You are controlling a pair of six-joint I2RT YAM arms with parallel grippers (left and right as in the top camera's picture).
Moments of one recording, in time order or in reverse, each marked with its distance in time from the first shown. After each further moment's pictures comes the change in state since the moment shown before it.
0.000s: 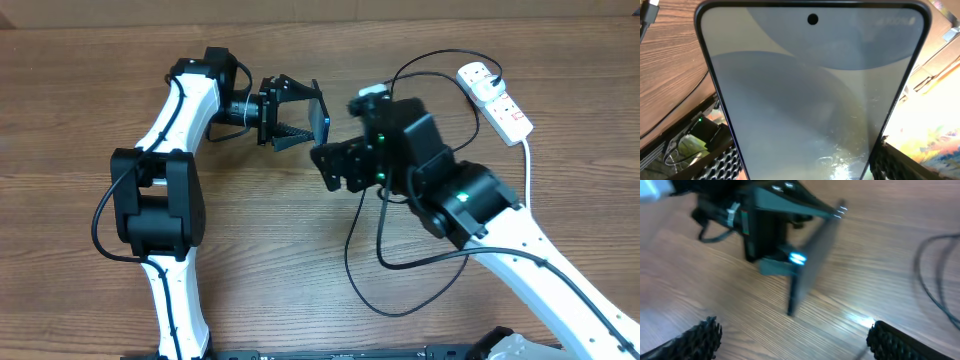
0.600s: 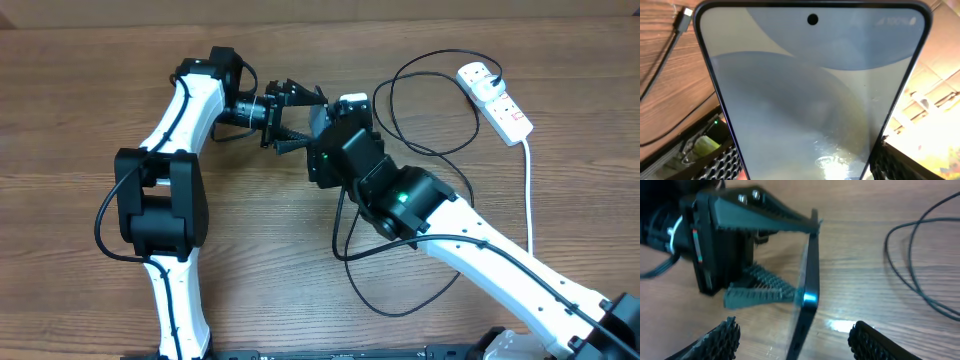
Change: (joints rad) left arm -0.025 0.000 0.000 0.027 -0.098 -0.053; right arm 0.142 0.144 0.000 0.060 0.379 0.211
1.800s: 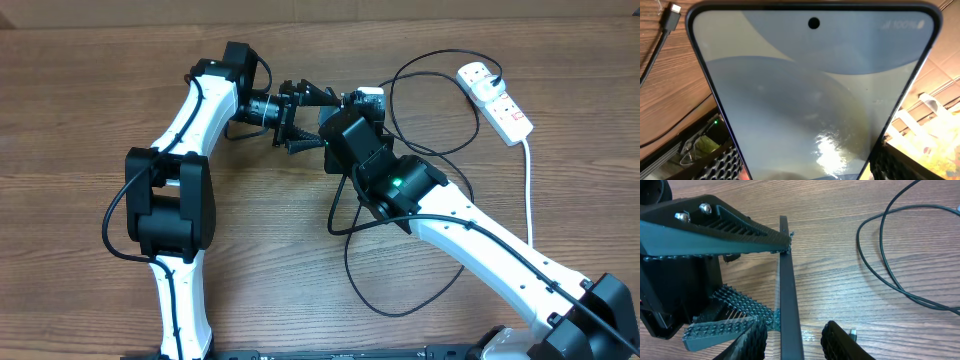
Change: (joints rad) left arm -0.047 0.000 0.001 0.094 -0.011 -0.103; right arm -0.053 0.070 0.000 0.014 0.079 0.087
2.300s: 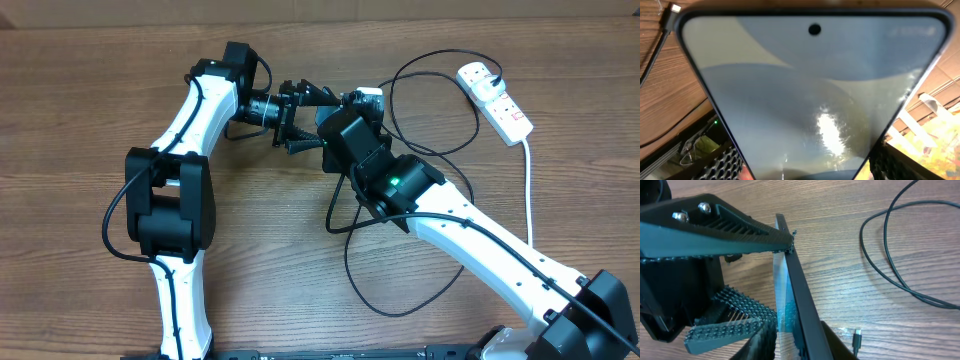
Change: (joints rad) left arm 0.000 0.000 0.000 0.000 0.000 0.000; right arm 0.000 0.012 0.000 0.012 -0.008 0.023
